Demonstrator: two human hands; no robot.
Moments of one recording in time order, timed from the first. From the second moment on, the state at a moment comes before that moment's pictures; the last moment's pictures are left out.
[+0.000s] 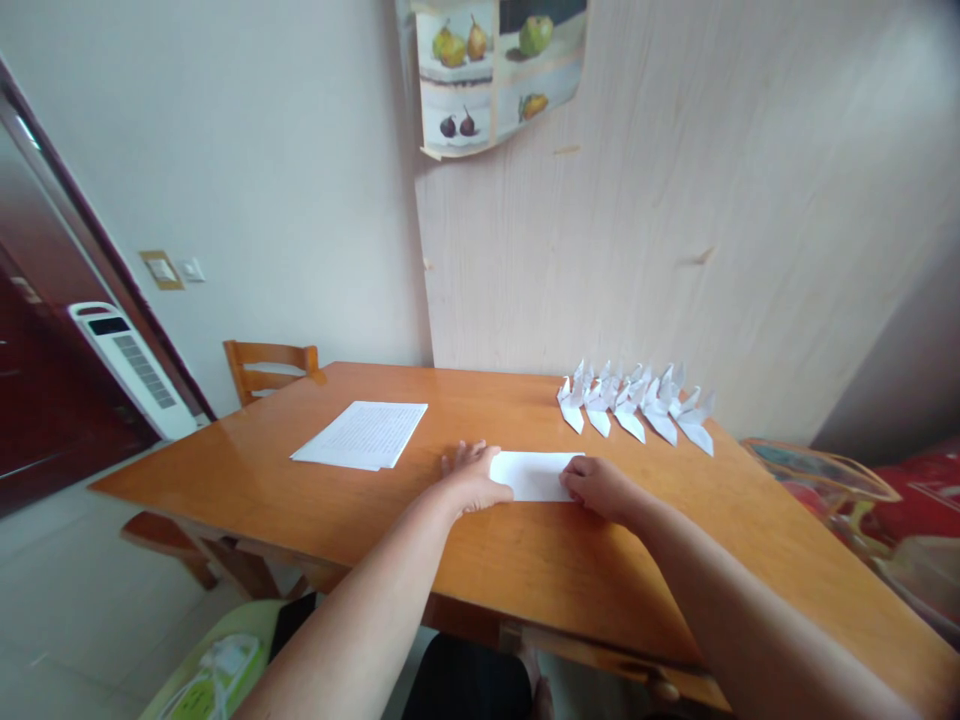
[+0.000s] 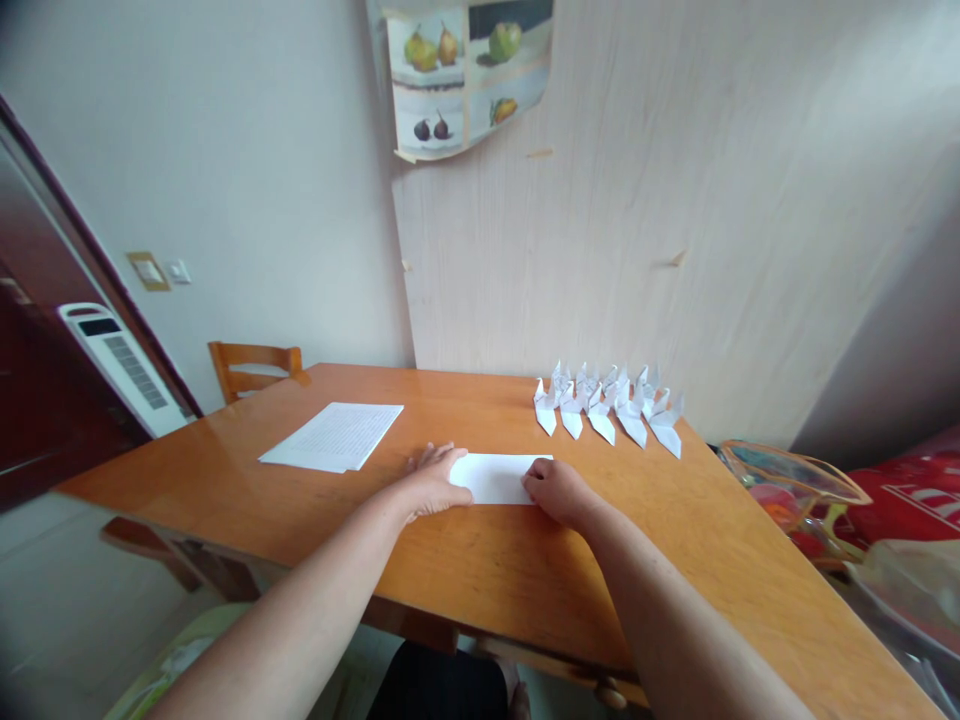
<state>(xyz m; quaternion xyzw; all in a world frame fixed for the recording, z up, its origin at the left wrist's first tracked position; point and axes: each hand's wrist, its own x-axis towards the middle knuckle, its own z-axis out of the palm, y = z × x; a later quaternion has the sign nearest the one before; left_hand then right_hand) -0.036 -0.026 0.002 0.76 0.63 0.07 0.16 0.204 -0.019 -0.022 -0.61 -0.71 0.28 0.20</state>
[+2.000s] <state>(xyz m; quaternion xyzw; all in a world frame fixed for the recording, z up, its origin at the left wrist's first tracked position) -0.048 -0.034 -0.030 0.82 0.50 0.25 0.09 0.153 -0.010 0.002 -0.64 -0.74 0.20 0.01</state>
